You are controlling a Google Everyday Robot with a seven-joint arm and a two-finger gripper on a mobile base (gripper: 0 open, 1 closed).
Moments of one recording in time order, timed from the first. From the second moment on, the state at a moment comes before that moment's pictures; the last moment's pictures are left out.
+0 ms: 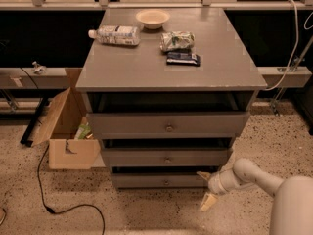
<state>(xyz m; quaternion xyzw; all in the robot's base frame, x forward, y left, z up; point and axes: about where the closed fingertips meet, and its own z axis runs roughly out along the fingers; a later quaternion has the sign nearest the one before) 0.544 -0.202 0.265 -0.63 0.70 0.23 0.26</state>
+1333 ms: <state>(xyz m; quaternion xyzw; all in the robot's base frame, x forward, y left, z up) 0.588 -0.217 0.222 -0.64 0.70 0.16 0.27</state>
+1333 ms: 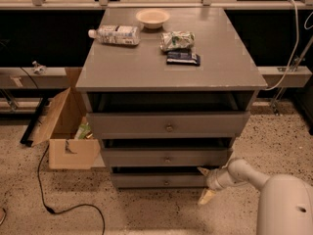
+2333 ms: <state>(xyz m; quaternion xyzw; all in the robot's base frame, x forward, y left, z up) 0.610 -0.218 0.186 -0.68 0.68 0.12 0.24</state>
